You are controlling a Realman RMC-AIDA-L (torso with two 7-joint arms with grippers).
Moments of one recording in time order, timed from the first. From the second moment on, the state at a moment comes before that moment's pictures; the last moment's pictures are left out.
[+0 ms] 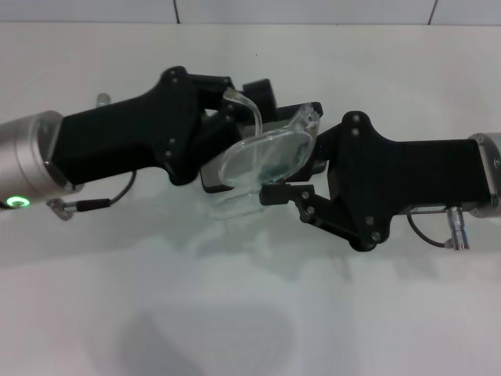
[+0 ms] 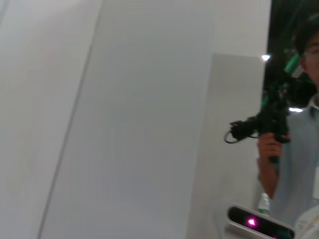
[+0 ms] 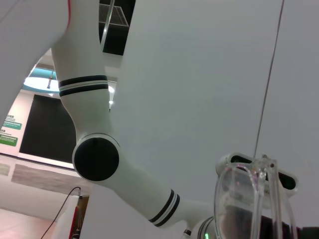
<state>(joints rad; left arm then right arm) -0.44 -2.08 1.07 0.68 1.30 1.86 -1.33 0.53 2.02 -1.51 -0.76 -1.13 -1.69 0.93</state>
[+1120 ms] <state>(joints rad) -0.30 -2.03 0.95 0.70 1.31 1.88 -1.35 0.53 1.99 -1.49 -0.88 -1.21 -1.54 1.18</state>
